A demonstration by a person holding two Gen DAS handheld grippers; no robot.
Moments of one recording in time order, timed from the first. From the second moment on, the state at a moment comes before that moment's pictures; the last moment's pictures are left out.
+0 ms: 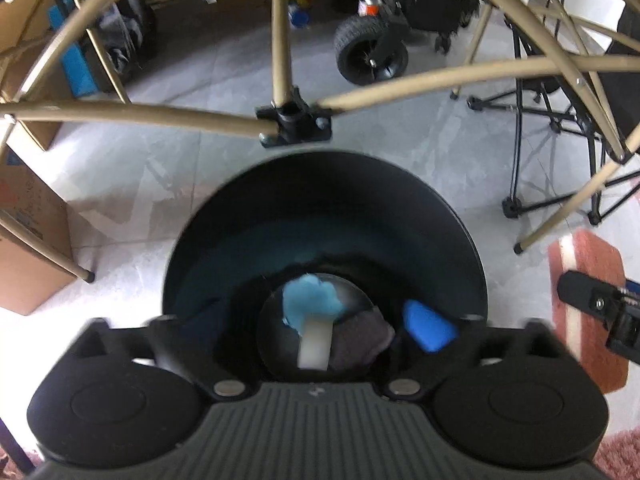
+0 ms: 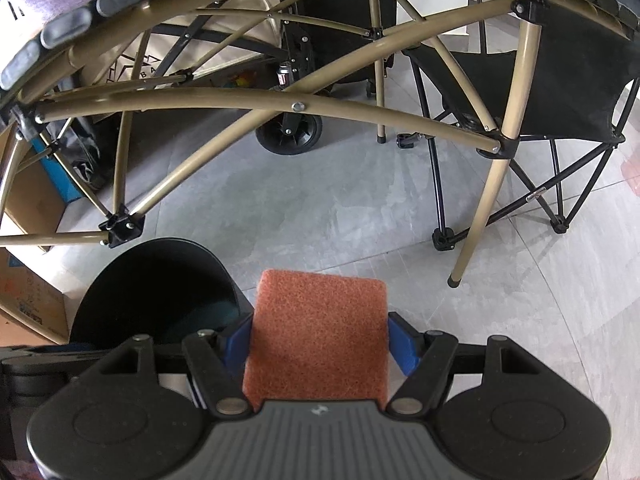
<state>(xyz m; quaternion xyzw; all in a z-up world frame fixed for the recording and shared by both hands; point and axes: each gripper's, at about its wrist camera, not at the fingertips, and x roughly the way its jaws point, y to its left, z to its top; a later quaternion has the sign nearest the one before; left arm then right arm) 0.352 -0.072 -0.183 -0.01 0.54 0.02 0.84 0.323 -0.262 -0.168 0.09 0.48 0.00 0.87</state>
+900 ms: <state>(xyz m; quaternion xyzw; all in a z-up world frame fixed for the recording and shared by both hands) 0.325 -0.004 -0.162 -0.02 0.52 0.05 0.85 0.330 -0.195 -0.151 0.06 0.46 0.05 0.88</state>
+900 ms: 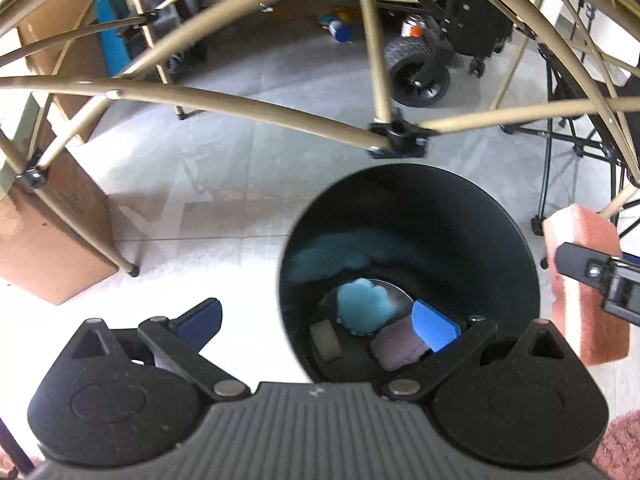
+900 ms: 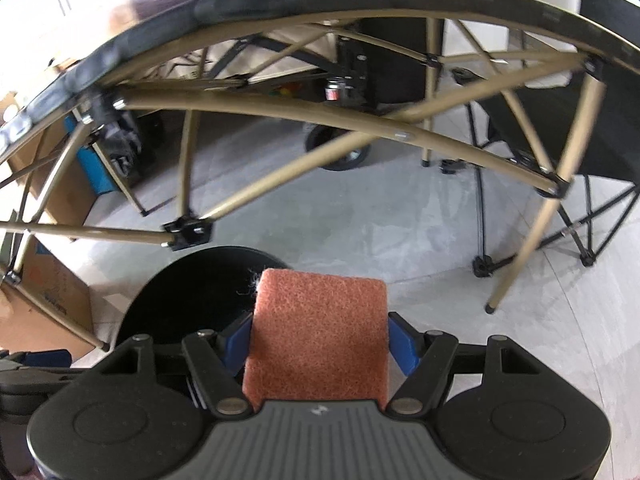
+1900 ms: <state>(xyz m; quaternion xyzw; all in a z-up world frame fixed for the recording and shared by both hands) 0.289 0.090 -0.161 -0.04 0.52 0.12 0.84 0.347 -0.080 -0.177 -0.02 0.50 0.11 0.86</state>
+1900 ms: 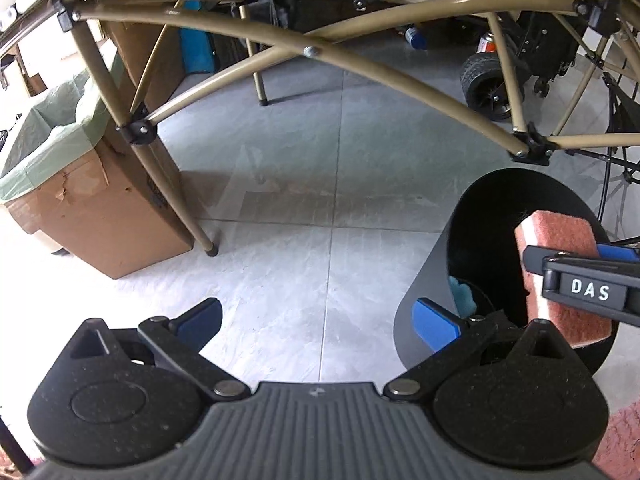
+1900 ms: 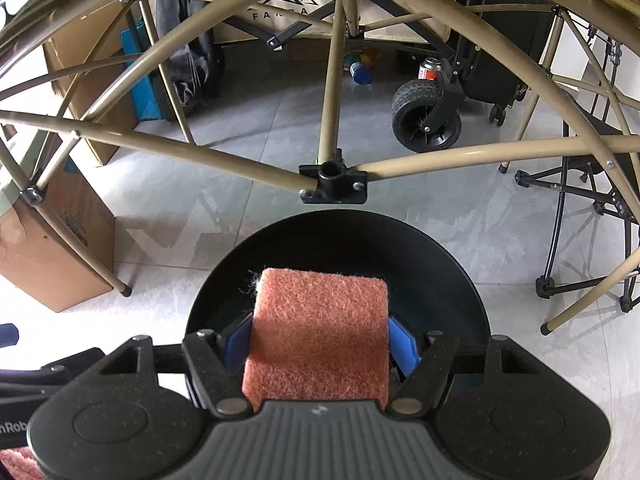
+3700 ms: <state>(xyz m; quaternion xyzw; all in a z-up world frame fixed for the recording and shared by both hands) 0.252 0.073 -0.103 -0.05 0.41 0.12 0.90 0.299 -0.123 -0.101 0.02 0.40 0.13 0.91</state>
